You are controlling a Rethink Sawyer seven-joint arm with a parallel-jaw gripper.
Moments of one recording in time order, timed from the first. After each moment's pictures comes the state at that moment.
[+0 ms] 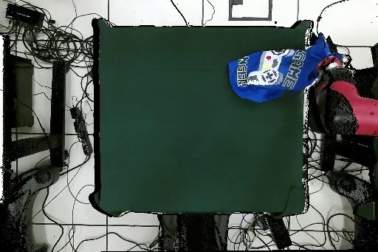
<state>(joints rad) -0.79 -0.50 0.37 1.19 -0.88 0.21 2.58</state>
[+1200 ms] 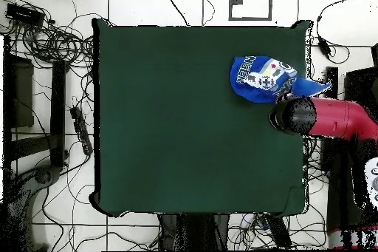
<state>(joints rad) -0.55 -0.53 0.10 1.30 -0.61 0.66 2.56</state>
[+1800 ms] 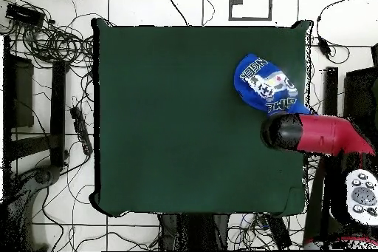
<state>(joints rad) -0.41 -0.54 -0.12 1.40 -0.53 0.65 2.61</state>
